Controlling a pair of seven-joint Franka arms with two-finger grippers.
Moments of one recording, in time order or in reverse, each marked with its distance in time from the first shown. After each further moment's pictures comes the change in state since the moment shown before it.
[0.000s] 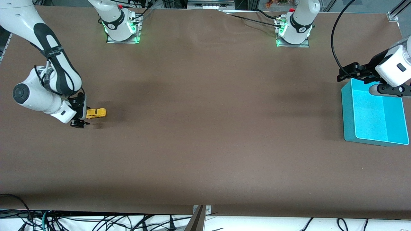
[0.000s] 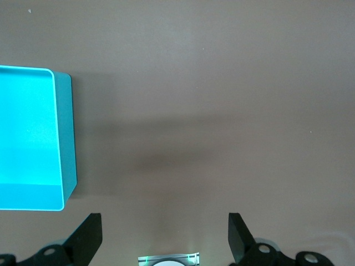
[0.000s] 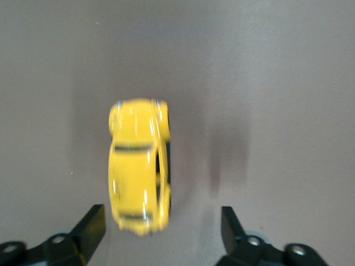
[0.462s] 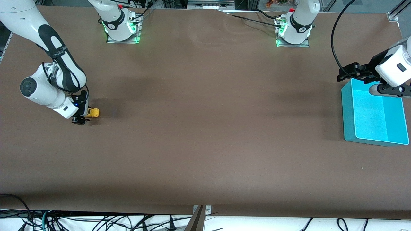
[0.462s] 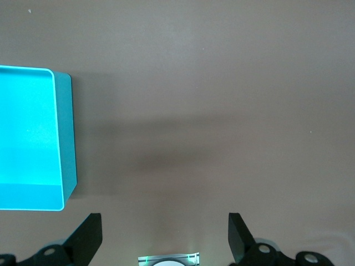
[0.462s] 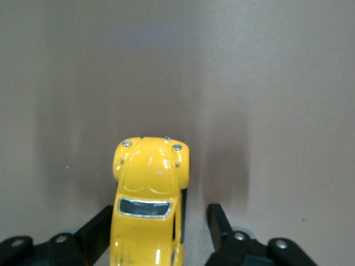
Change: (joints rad) left arm 0.000 0.000 0.000 0.000 0.000 0.000 0.000; right arm 0.000 0.015 -0.032 -0.139 0.000 0.231 -0.001
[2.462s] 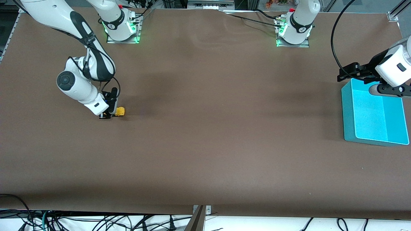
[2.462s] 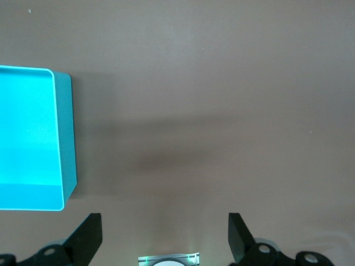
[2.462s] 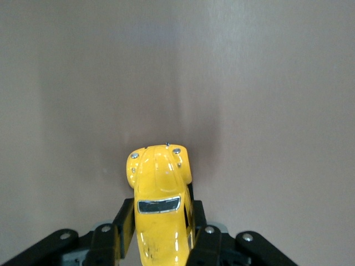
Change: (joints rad) left arm 0.000 0.000 0.000 0.000 0.000 0.000 0.000; right arm 0.270 -0.113 -0.031 -0.111 -0.007 0.027 0.357
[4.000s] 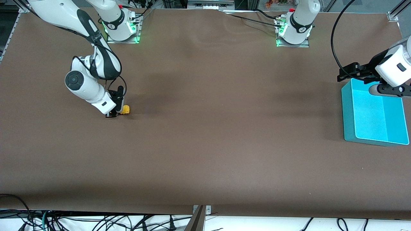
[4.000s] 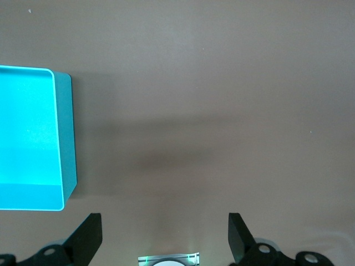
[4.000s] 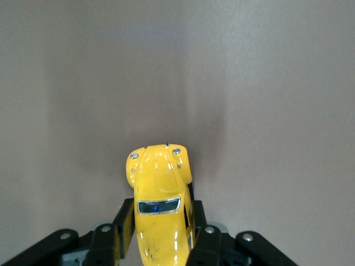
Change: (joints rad) left arm 0.000 0.000 0.000 0.000 0.000 0.000 0.000; right arm 0.114 -0.009 -0.013 0.000 -0.004 -0.025 0.073
